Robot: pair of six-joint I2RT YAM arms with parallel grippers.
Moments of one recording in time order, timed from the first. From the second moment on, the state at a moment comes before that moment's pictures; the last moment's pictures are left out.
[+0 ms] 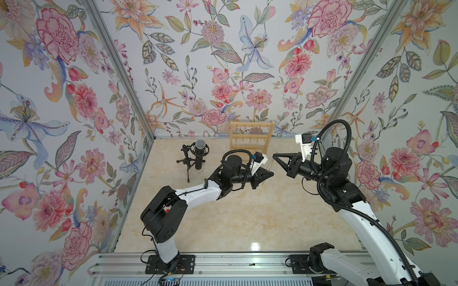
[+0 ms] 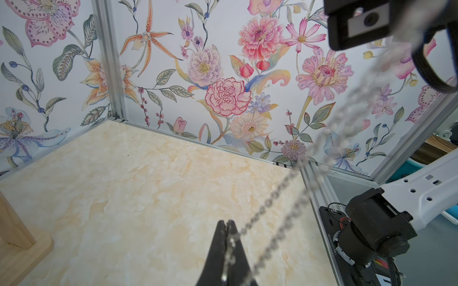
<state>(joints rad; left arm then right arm) -0.78 1.74 1.11 0.52 0.65 -0.13 0.33 1.01 1.06 -0.17 -0.67 0.42</state>
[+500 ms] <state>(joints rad) -0.79 1.45 0.80 0.51 0.49 -0.27 0.55 1.11 1.05 -0.15 -0.56 0.34</state>
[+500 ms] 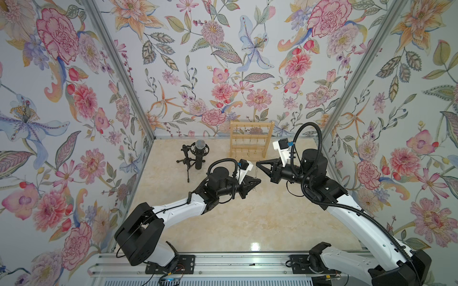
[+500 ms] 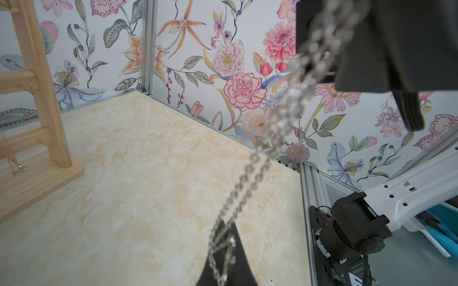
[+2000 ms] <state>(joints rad) -0.83 1.02 0.22 0.30 0.31 -0.64 0.81 1.29 0.78 0.16 -0.54 0.43</state>
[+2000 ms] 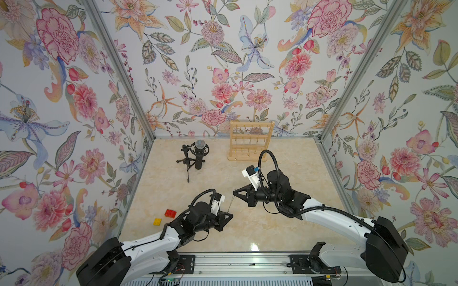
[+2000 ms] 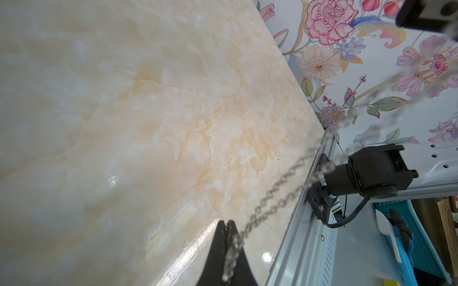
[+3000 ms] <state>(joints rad) -0.86 1.05 0.17 0.09 0.22 -0.77 0.82 1.63 0.75 0.39 -0.56 0.46</state>
